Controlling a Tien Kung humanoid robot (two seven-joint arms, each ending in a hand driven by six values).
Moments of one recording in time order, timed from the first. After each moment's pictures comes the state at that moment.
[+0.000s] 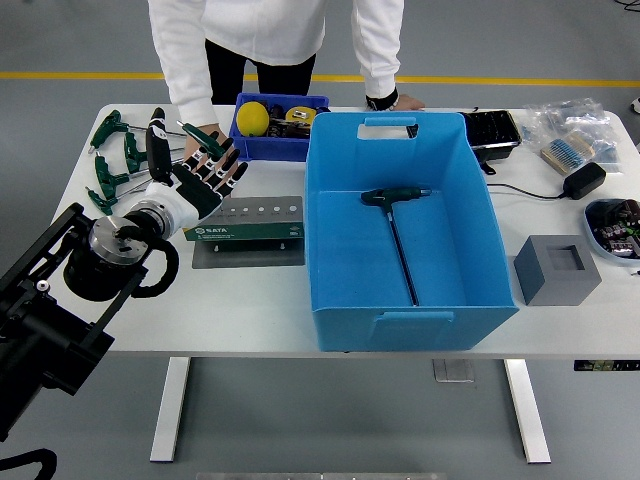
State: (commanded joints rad) left arm -0.50 0.16 -1.13 -1.41 -0.02 0.63 0.13; right arm 0.17 -0.16 0.27 0.24 -0.14 -0.29 -0.08
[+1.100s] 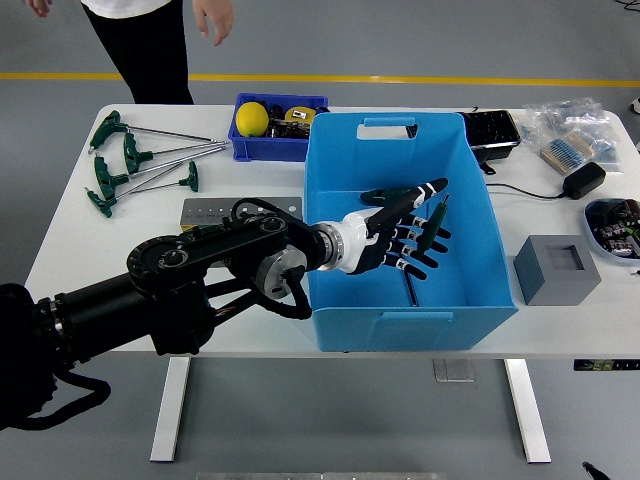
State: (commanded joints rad) left arm -1.00 0.00 -0.38 -1.05 0.43 0.20 0.46; right arm 0.21 -0.19 0.29 0.25 -0.18 -0.29 -0.08
